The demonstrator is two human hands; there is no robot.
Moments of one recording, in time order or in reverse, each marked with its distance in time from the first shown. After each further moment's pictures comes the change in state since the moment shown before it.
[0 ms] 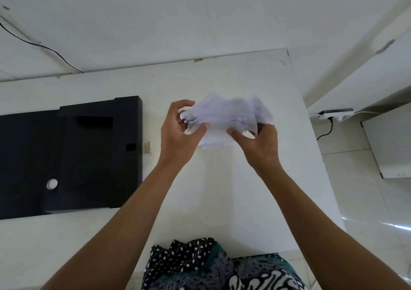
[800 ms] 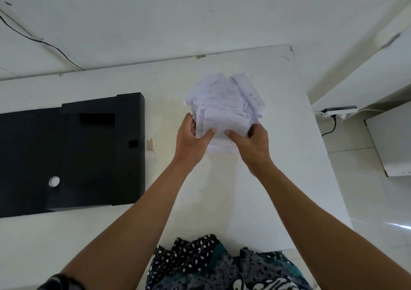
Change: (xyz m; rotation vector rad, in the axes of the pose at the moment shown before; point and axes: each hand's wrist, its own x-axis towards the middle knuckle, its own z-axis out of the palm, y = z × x) left_hand -0.012 -0.015 0.016 -0.027 -0.101 -0.254; right_hand -0.009 0.013 0.022 0.097 -0.021 0.265
